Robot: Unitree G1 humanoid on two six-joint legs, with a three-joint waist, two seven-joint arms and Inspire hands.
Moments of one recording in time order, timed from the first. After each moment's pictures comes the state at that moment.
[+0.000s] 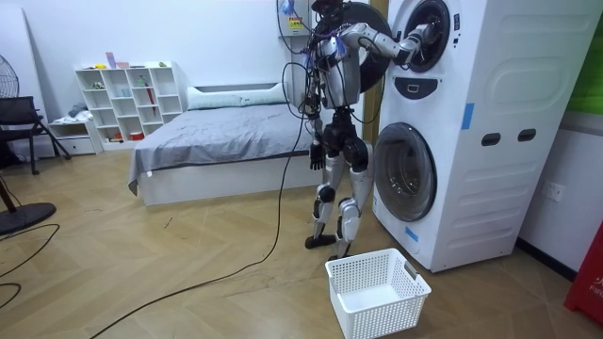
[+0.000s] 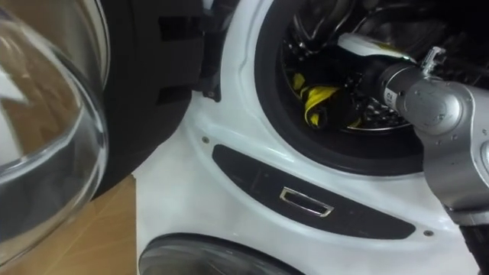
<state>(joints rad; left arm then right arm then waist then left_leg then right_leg) 0.10 0.35 0.11 1.09 0.25 0.20 0.08 -0.62 -0.75 0.15 -0.04 -0.53 0.32 0.65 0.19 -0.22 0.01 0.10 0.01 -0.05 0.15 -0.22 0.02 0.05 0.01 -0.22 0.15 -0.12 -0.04</state>
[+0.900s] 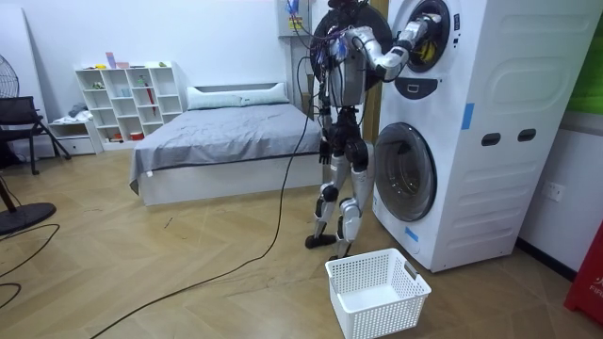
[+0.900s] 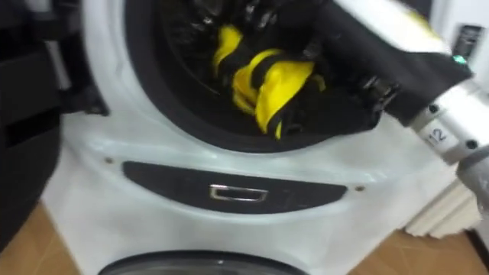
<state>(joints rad) 0.25 0.27 0.21 1.14 0.23 0.06 0.19 -0.15 -0.73 -0.22 -0.69 -0.12 0.06 0.39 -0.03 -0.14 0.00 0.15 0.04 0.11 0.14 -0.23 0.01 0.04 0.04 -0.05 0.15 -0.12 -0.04</state>
